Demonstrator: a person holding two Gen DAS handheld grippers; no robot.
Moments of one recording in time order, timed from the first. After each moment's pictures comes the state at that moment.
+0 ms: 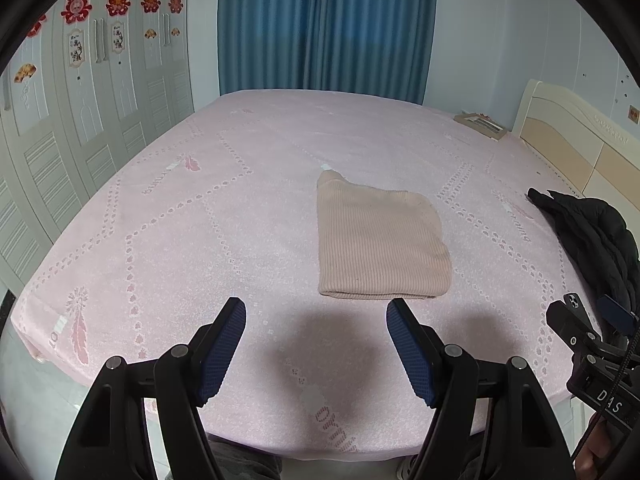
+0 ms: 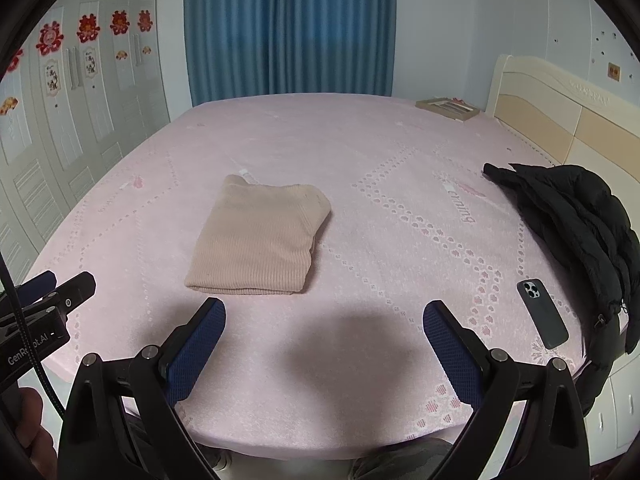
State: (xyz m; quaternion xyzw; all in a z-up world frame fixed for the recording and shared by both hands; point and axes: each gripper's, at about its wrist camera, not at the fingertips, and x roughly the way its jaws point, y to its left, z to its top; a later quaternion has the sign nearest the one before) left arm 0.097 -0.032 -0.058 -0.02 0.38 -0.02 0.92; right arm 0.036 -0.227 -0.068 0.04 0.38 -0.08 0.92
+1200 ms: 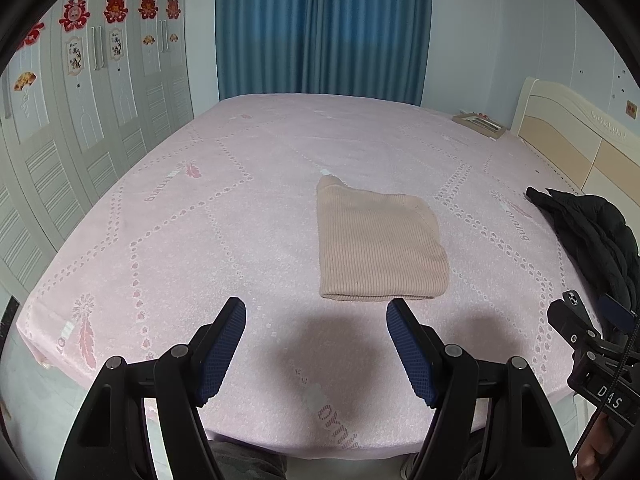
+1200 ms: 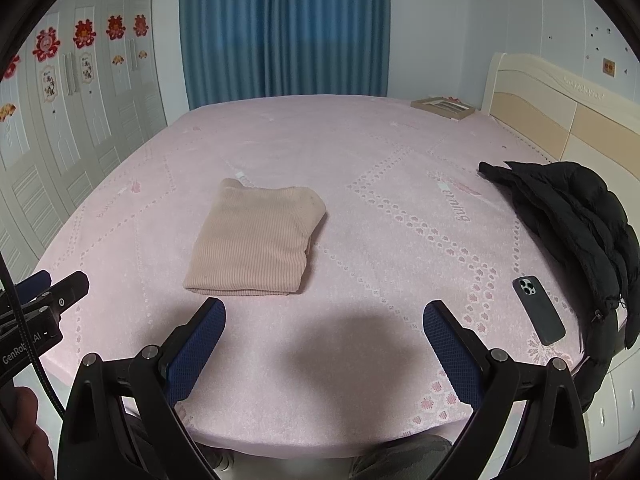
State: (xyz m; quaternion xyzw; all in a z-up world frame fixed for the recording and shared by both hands) left arm 0.093 -0.031 -0.047 -0.01 0.38 -0.02 0.93; right arm 0.032 -0.234 -0.062 0.05 0.38 -0.08 0.92
